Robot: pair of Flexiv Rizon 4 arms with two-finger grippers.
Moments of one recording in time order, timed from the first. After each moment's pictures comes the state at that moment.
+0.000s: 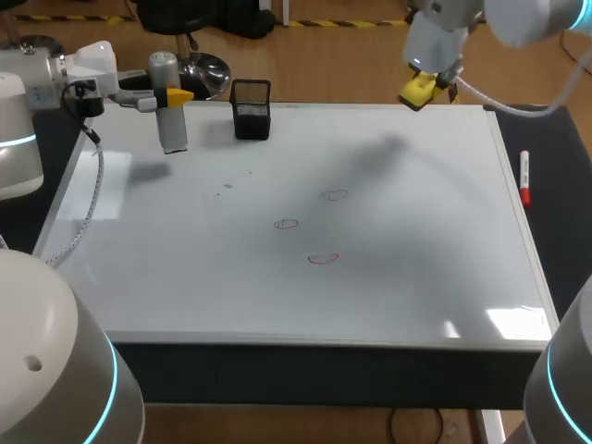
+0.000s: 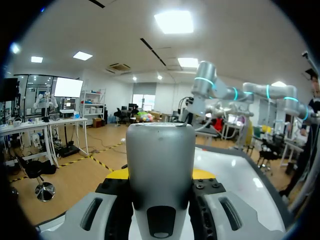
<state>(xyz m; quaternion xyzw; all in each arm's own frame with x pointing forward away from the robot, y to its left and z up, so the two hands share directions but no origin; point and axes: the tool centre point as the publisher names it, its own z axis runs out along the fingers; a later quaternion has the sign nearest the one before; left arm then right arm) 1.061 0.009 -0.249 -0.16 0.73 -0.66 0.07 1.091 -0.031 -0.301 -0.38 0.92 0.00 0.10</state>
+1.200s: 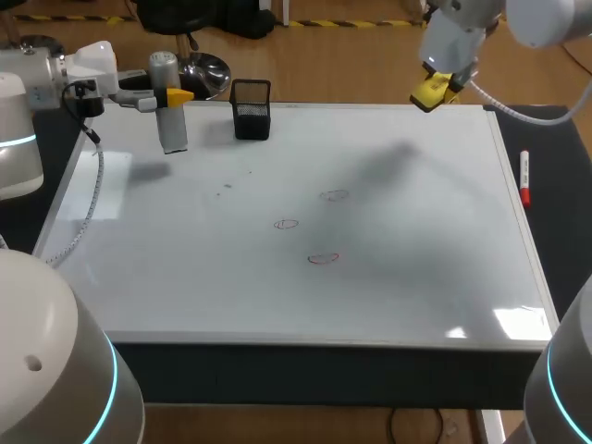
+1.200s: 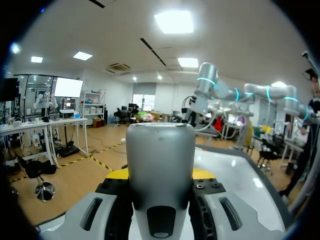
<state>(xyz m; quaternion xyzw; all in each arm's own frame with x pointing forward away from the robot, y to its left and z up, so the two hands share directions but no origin) 1.061 0.009 -0.249 -0.16 0.73 -0.66 0.07 1.078 -0.046 -0.295 -0.35 0.93 0.02 0.11</state>
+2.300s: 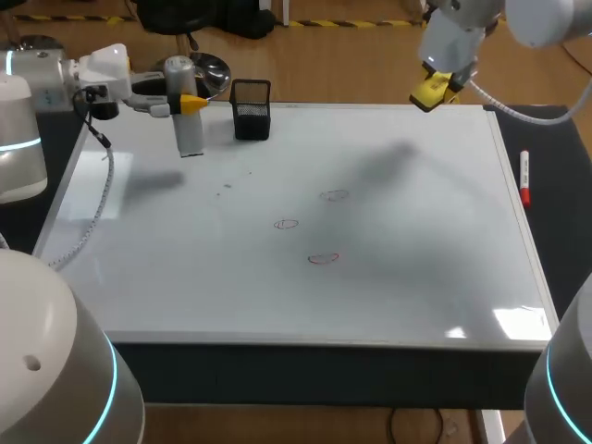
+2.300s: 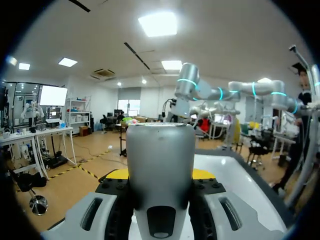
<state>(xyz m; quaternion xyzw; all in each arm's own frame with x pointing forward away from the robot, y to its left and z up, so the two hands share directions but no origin) 1.023 -0.033 -0.234 -0.09 0.72 -0.68 0.05 1.079 -0.046 -0.295 -0.35 0.93 0.02 0.11</state>
